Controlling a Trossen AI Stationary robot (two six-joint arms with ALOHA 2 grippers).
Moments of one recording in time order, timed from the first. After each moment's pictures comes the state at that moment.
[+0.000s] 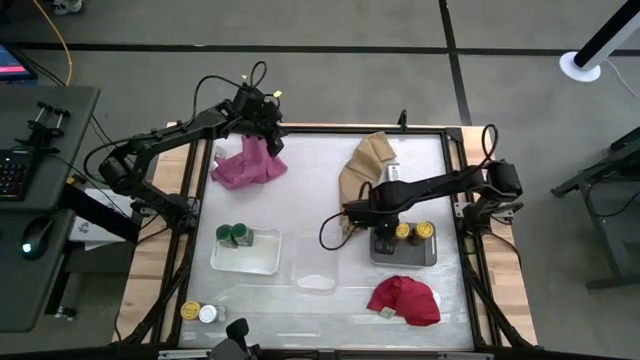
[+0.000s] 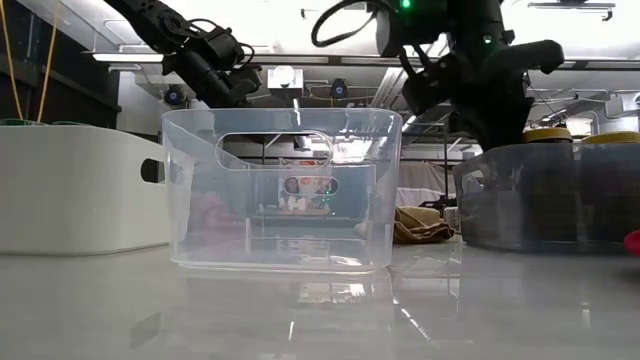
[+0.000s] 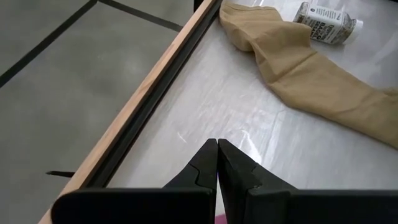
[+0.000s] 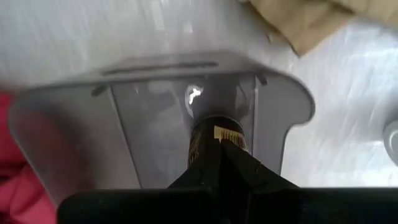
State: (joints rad) left arm 0.77 1.48 1.07 -0.35 0.25 0.22; right arm 0.08 1.75 1.29 -1.21 -0.08 0.22
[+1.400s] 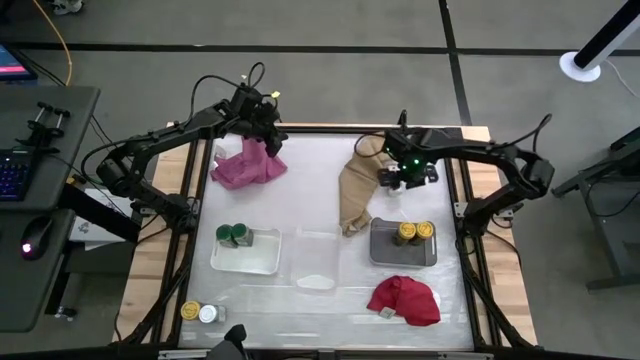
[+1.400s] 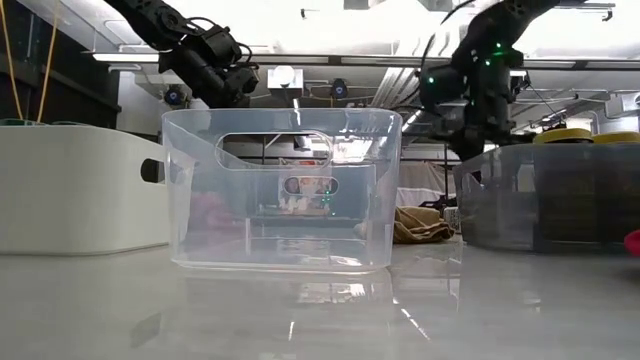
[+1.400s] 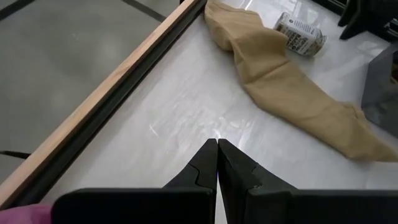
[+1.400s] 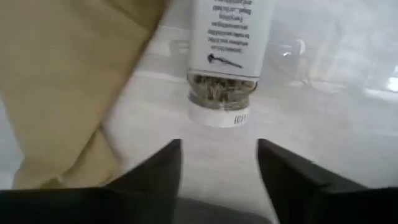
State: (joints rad) left arm 0.77 1.46 1.07 -0.40 0.34 0.08; right arm -0.55 1.48 0.98 -1.01 -0.14 0.87
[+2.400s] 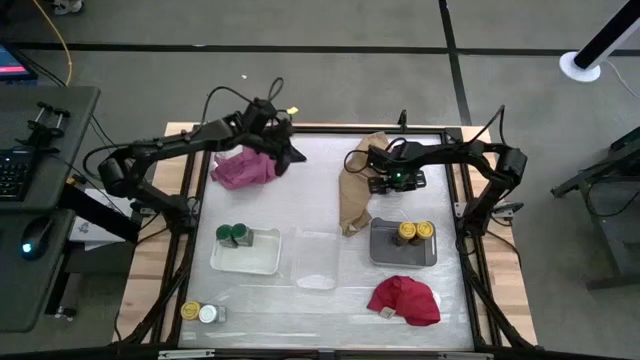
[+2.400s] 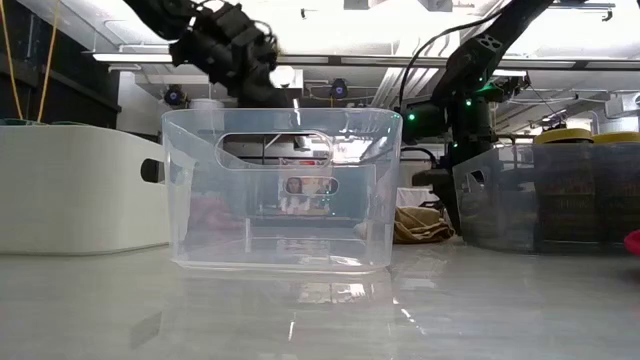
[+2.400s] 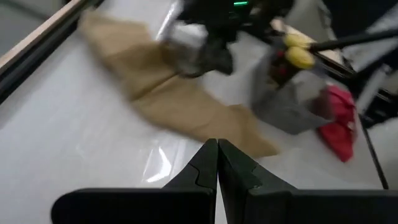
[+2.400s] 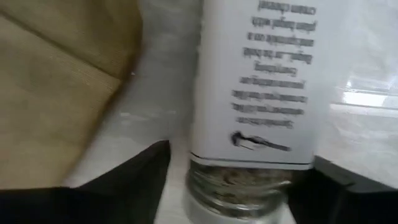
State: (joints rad) left arm 0.58 1.46 1.07 -0.30 0.51 -0.04; right arm -0.48 1.71 0.95 -0.82 0.05 0.96
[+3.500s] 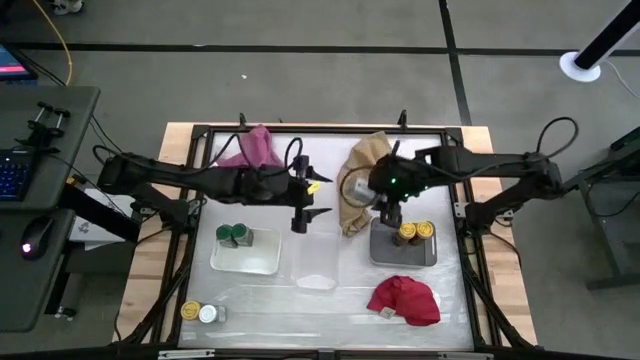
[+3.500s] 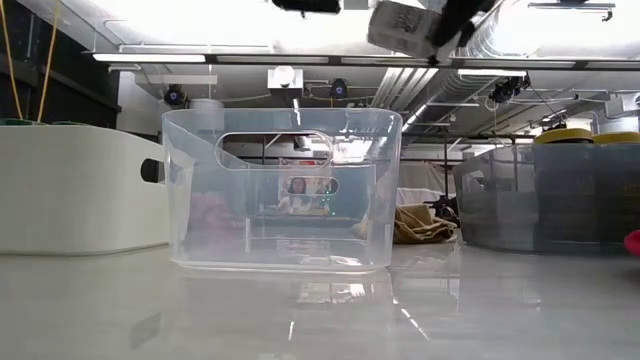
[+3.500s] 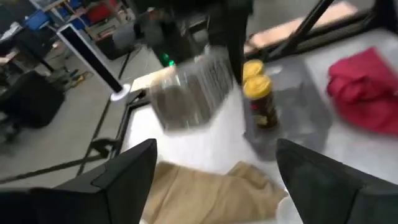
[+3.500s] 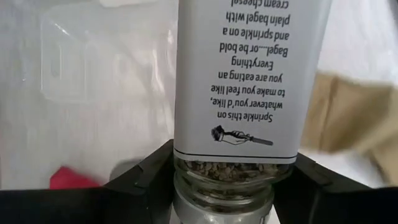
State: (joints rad) left arm -0.09 1.45 1.23 -0.18 -0.25 0.34; right arm 0.00 1.39 1.42 -1.09 0.03 0.16
